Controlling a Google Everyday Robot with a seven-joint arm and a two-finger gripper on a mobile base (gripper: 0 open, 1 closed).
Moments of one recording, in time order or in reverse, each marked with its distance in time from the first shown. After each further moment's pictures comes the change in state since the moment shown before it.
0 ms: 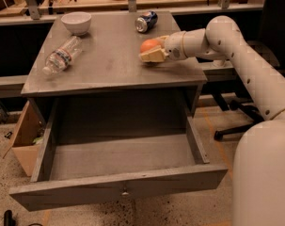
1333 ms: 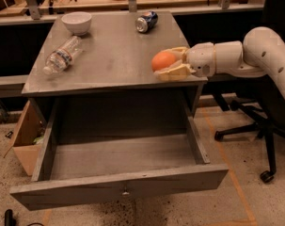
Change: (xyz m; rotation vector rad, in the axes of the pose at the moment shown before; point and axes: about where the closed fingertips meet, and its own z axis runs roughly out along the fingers) arm -0.012 0.110 -0.101 -0.242 -0.166 -0.099
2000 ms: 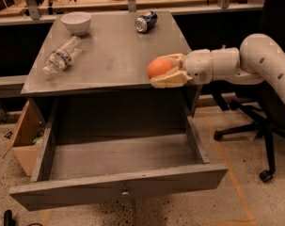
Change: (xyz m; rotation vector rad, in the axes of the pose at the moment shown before) arm 0.003 0.027 0.009 -0.030 -0.009 0.030
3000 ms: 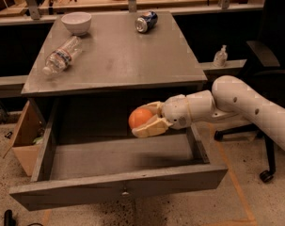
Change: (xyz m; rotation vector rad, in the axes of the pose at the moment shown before) arm 0.090 0.110 0.062 -0.159 0.101 0.164
